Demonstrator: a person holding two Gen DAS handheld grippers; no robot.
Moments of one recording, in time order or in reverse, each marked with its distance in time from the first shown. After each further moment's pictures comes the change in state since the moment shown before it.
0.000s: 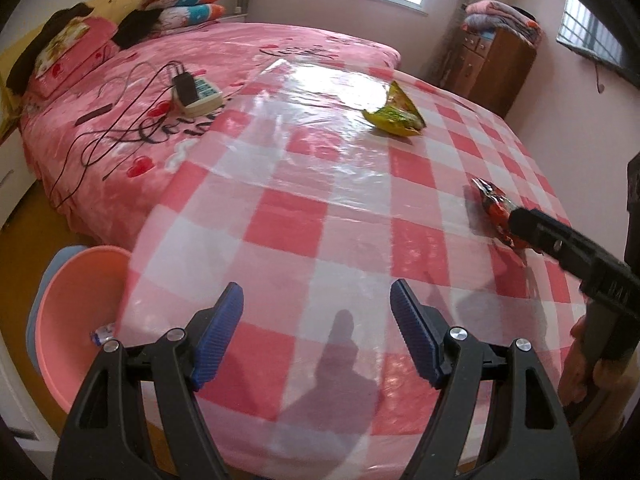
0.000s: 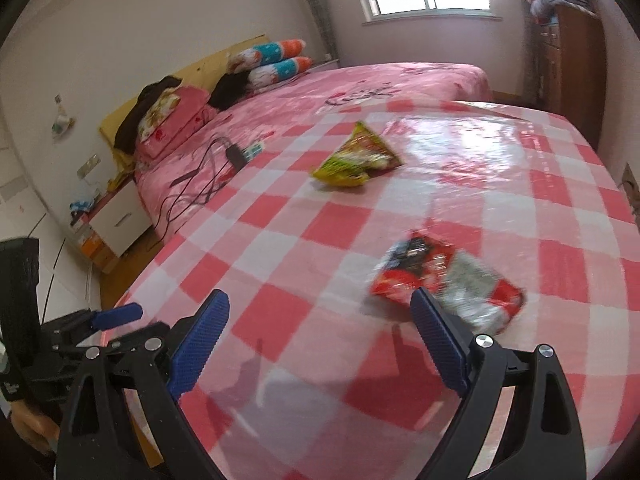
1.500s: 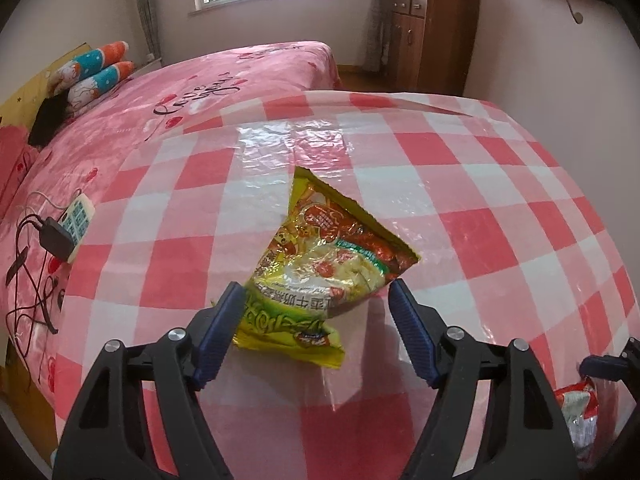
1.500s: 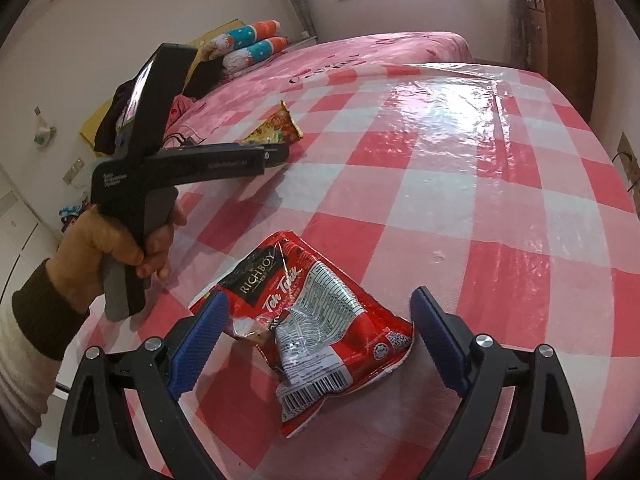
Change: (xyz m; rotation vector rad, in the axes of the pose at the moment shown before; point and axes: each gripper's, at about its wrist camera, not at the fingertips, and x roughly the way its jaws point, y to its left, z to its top) left arm 0.176 -0.115 0.175 0.318 -0.022 -0.035; right arm 0.030 -0.091 0.012 0.051 0.104 -0.003
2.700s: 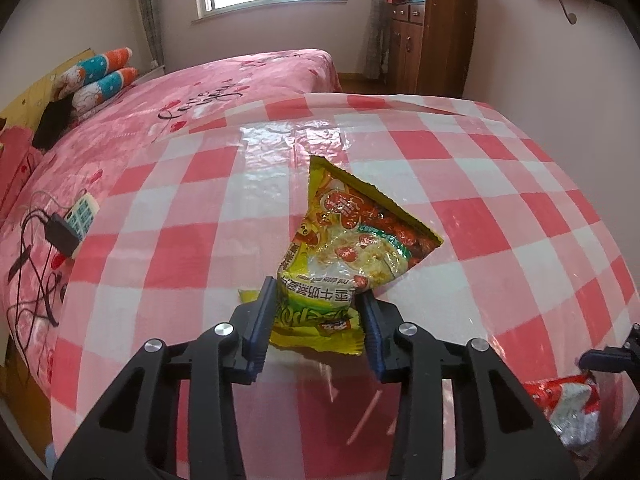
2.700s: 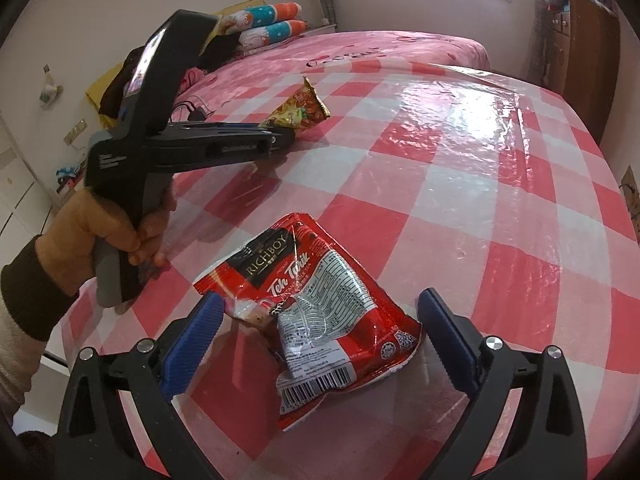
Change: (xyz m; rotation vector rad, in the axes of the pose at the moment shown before) left arm -0.012 -0.002 -0.019 -0.010 -0.031 0.003; right arm 0.011 0.020 -0.002 -0.117 0.049 -0.032
